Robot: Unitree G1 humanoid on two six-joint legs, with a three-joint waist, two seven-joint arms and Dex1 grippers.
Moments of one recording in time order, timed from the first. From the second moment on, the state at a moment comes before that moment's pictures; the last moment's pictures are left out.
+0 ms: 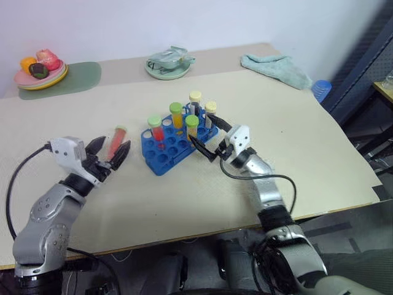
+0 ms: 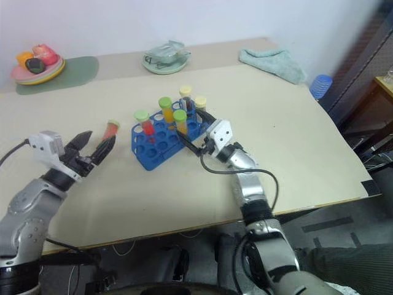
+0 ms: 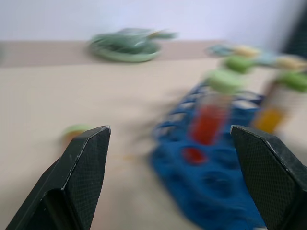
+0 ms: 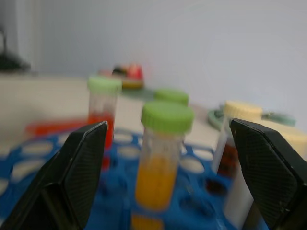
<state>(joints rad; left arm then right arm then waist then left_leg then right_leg) -0.07 0.53 0.37 -0.39 -0.67 0.55 -0.26 -0.44 -0.20 0.06 0.21 0.12 -0.20 0.73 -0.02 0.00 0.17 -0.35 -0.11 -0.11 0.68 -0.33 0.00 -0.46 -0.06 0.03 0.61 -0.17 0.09</state>
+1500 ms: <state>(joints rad) -1.11 0.62 0.05 0.72 -0.25 1.35 -0.34 -0.63 -0.89 -0.01 -0.27 0.53 0.75 1.04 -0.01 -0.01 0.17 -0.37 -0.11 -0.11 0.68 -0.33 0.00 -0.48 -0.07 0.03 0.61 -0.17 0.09</state>
